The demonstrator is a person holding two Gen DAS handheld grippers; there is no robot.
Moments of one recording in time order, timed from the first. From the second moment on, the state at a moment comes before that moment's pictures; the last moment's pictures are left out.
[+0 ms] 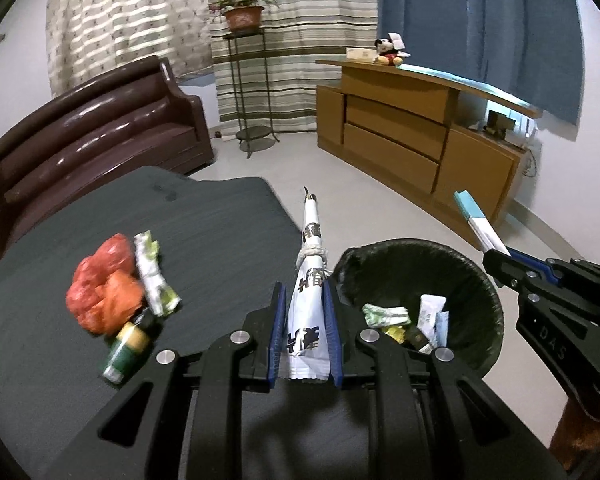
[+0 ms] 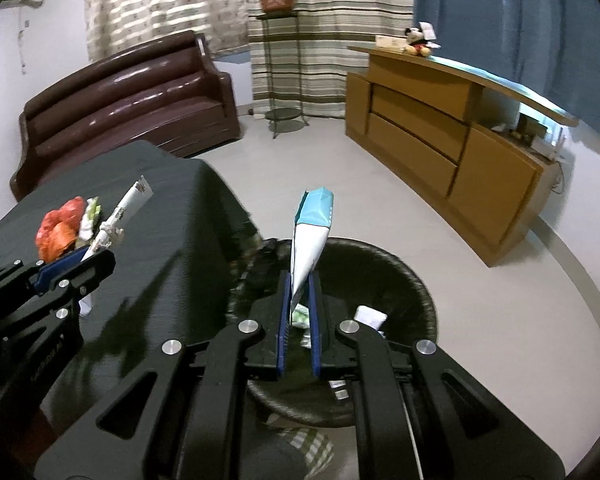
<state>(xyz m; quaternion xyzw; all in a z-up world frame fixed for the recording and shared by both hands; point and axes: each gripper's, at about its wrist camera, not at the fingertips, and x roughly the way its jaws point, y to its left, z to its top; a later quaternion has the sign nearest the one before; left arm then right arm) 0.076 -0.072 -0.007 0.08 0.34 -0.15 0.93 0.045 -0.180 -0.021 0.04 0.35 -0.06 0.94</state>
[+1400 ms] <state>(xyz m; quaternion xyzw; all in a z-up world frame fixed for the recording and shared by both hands) 0.106 -0.141 -0.030 0.12 0.37 -0.16 0.91 0.064 -0.247 -0.051 0.09 0.36 -0.11 0.92</state>
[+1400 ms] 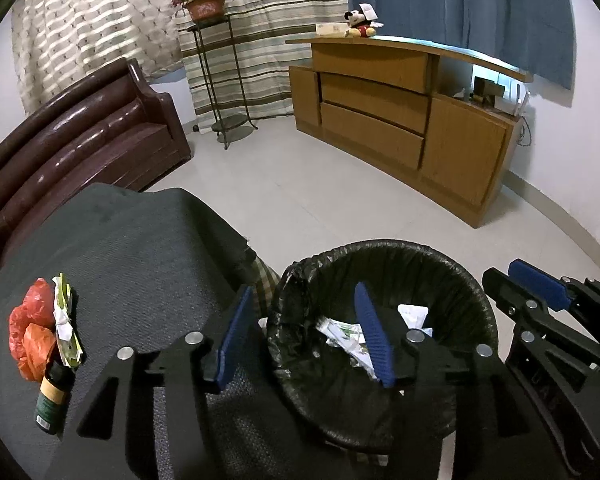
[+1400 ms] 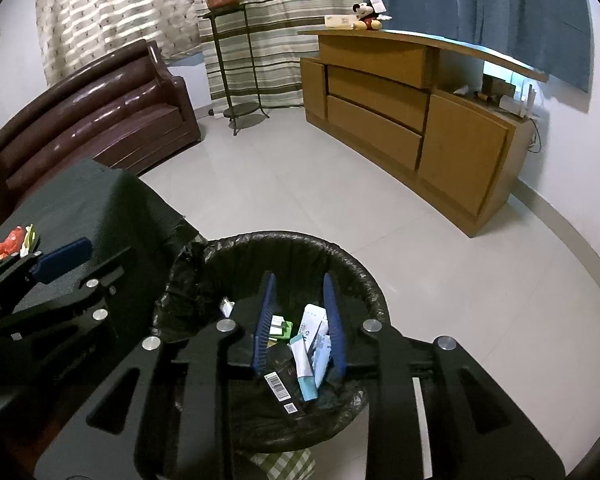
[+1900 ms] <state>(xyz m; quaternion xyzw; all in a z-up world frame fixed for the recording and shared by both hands) 0.089 -0.097 -0.019 0.10 0.37 -0.14 0.91 0.067 -0.214 -0.044 0.08 0.36 -0.07 0.93</state>
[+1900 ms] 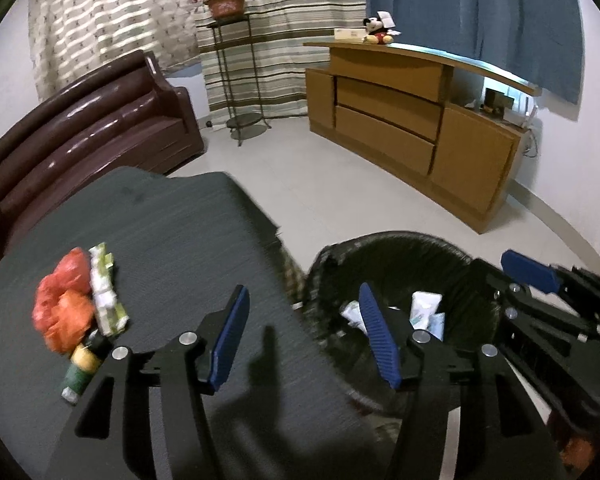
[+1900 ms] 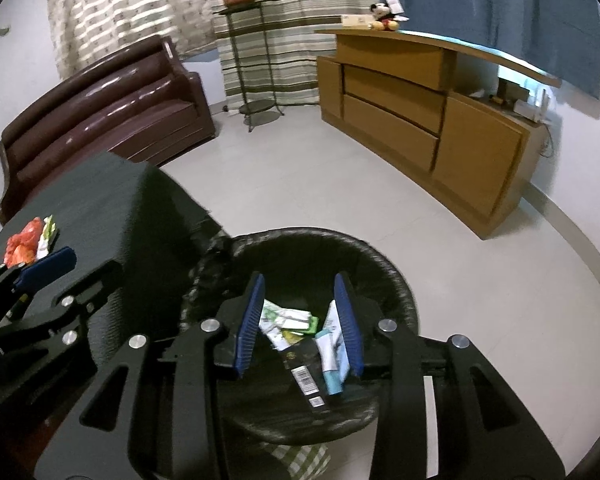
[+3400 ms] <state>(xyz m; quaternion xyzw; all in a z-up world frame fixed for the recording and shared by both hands) 0.104 0.054 -0.041 0.04 0.43 -0.06 0.90 0.107 -0.055 -0.041 0.01 0.41 0.07 0.91</state>
